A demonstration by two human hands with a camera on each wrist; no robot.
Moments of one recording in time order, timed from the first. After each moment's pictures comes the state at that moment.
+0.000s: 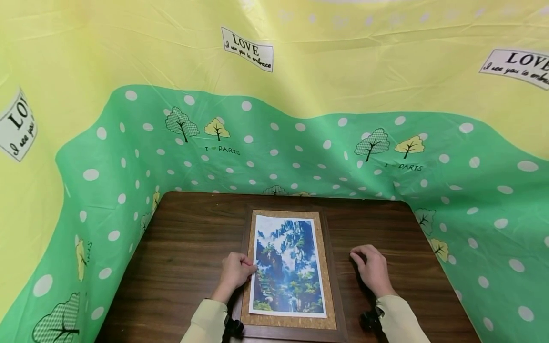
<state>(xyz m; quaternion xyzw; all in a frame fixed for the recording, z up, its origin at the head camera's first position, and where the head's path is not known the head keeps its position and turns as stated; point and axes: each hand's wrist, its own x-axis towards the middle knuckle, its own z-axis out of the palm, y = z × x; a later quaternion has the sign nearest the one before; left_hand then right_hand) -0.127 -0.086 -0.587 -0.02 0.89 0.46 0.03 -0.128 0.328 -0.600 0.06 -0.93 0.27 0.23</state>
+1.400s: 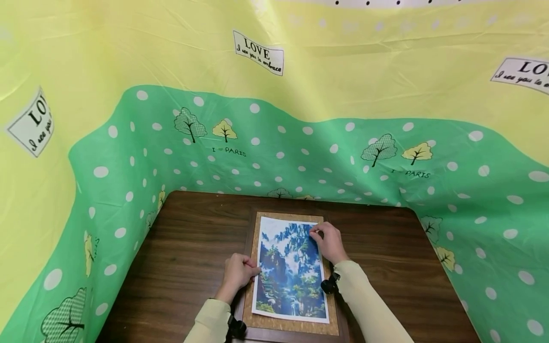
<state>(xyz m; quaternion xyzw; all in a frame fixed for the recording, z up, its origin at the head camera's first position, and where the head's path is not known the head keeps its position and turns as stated) -0.129 -0.086 -0.592 -0.02 0.90 0.44 0.00 -0.214 0.223 -0.583 0.09 -0.92 0.38 0.07</state>
